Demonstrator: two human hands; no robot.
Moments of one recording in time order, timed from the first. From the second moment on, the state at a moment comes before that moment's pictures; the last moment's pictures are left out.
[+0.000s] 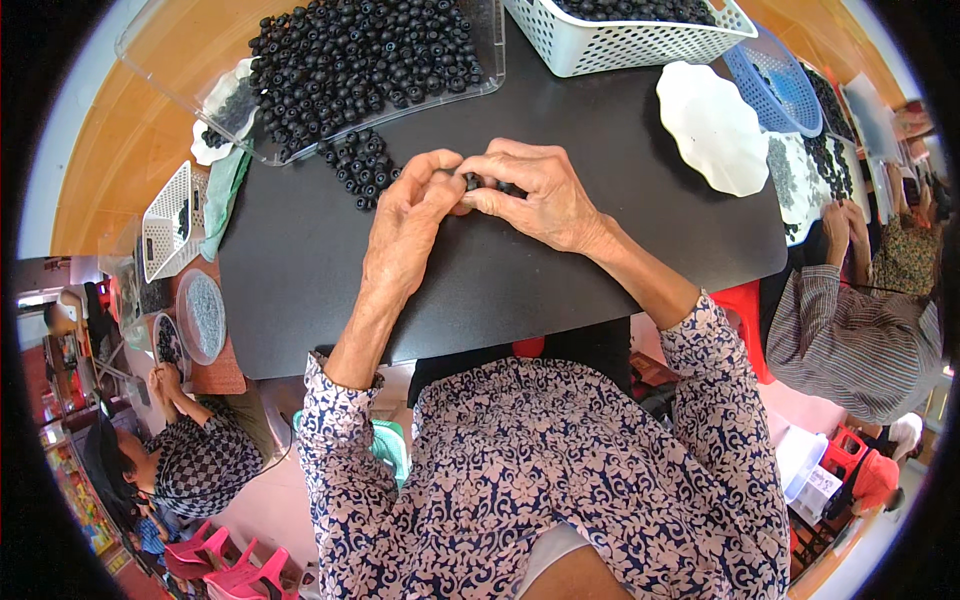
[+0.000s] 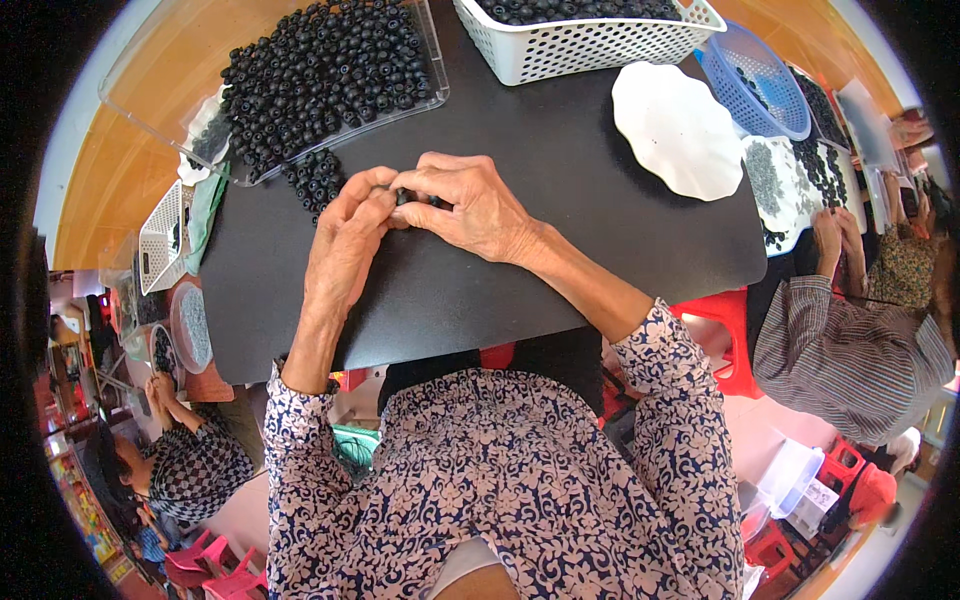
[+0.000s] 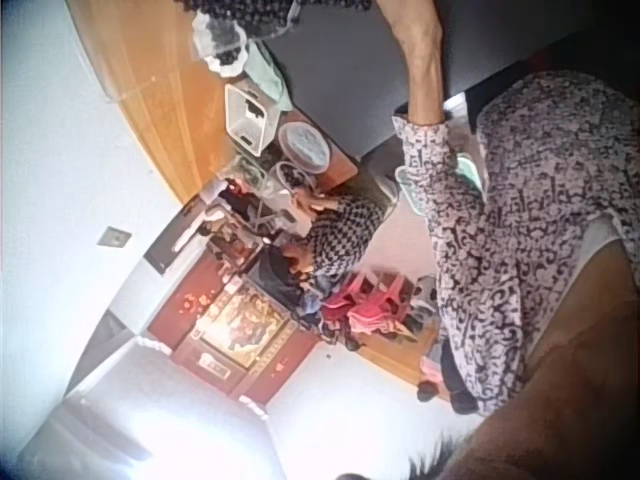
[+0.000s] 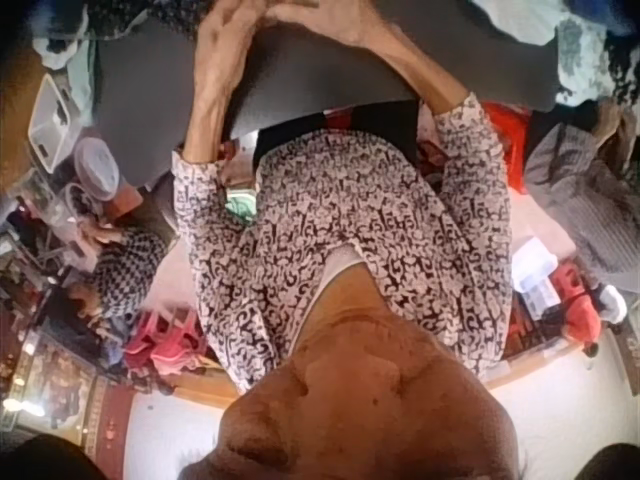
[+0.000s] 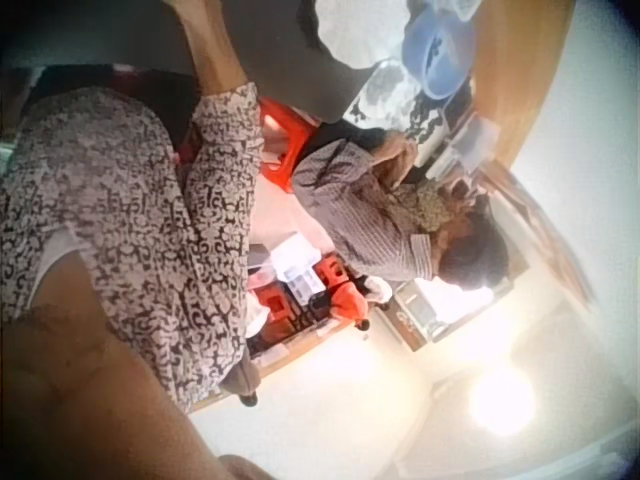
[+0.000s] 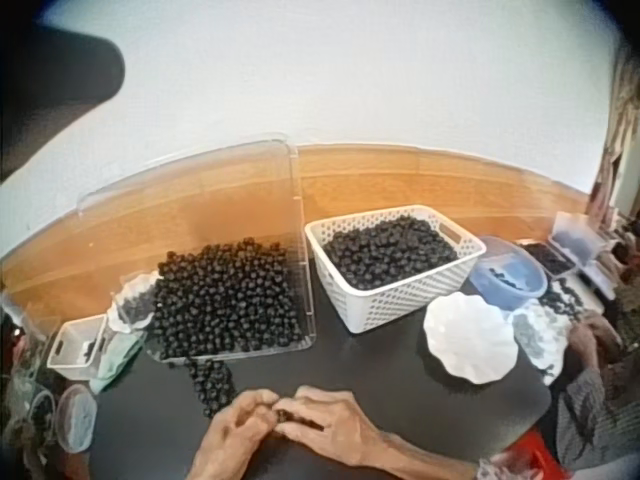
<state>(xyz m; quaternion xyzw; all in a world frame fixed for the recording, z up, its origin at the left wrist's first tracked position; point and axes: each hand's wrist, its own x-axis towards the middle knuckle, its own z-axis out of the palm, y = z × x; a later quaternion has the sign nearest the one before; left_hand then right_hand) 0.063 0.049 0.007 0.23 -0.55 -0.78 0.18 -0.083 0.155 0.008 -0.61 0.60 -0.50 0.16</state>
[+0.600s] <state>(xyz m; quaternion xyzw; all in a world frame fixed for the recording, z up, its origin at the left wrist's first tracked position) 0.063 0.011 0.002 0.20 -0.96 -0.06 0.18 -0.086 0.158 0.016 -0.43 0.55 -0.58 0.42</state>
